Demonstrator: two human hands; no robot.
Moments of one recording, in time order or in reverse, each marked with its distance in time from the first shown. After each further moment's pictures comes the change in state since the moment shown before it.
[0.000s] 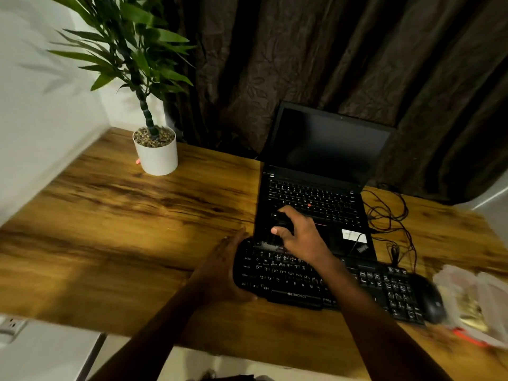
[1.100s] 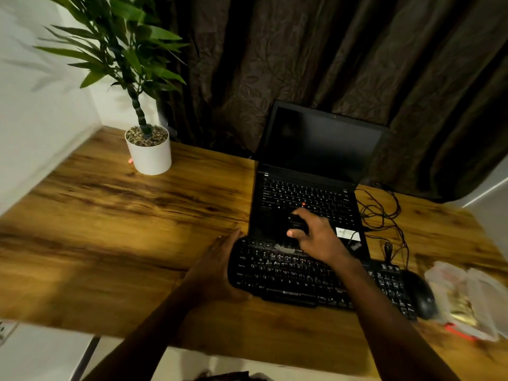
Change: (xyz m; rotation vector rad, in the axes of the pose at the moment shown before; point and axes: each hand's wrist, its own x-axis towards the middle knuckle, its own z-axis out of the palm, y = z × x) left_hand 0.002 -0.003 0.004 0.048 0.007 -0.006; right_hand -0.014 0.014 -0.036 -0.003 -0.039 0.124
